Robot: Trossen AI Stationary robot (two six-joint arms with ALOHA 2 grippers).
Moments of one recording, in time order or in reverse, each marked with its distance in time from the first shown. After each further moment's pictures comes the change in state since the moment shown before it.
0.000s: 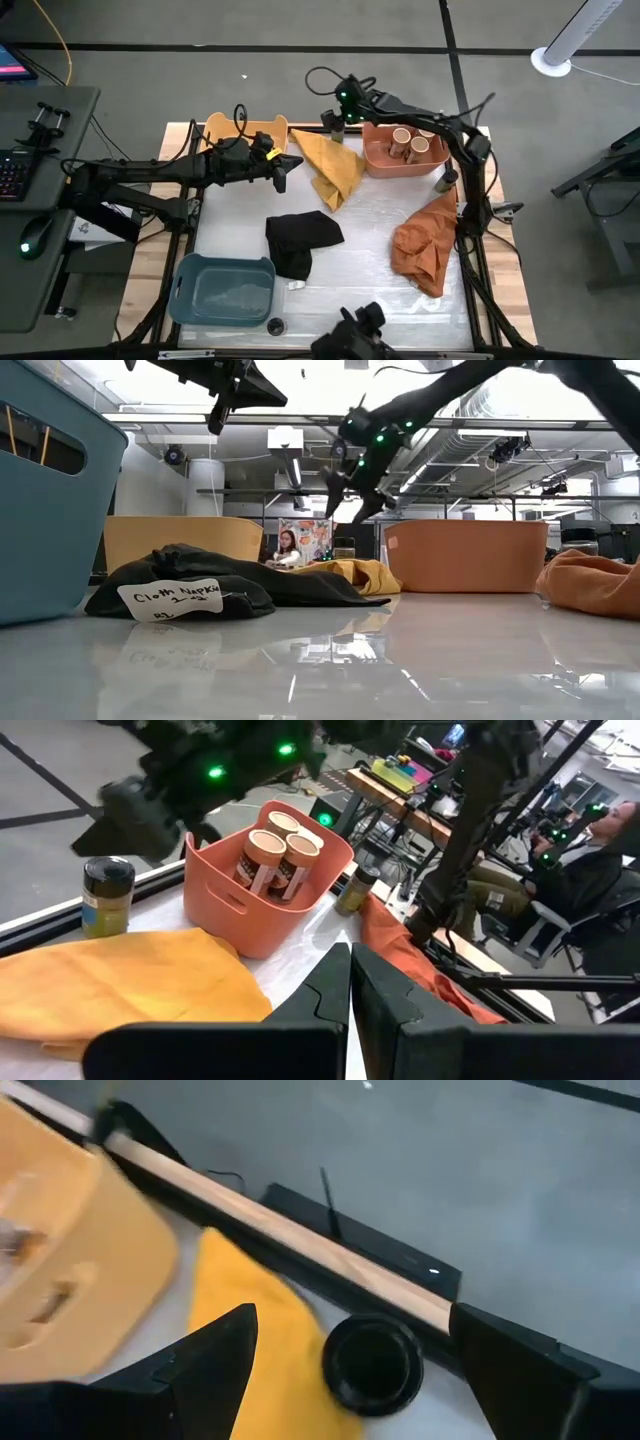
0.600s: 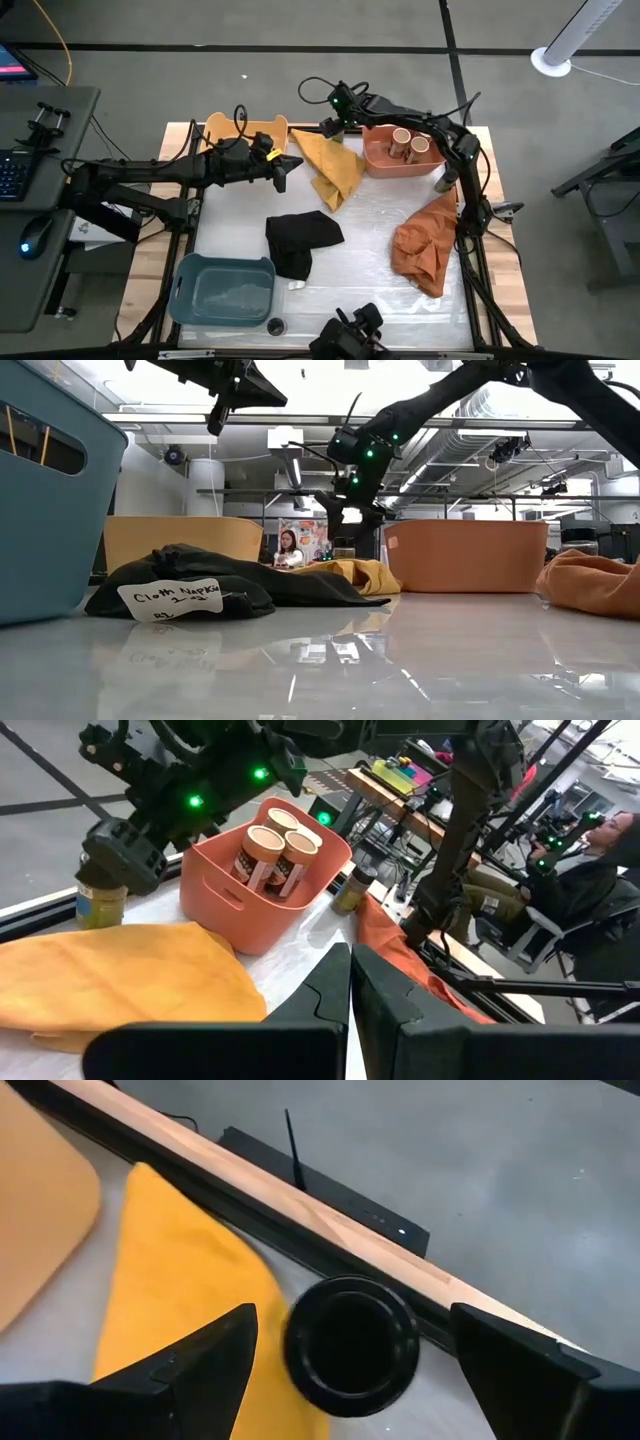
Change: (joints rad) left arm -0.004 0.000 0.000 -0.003 0.000 -0.036; right arm 0.011 0.100 0.075 -0.122 0.049 -0.027
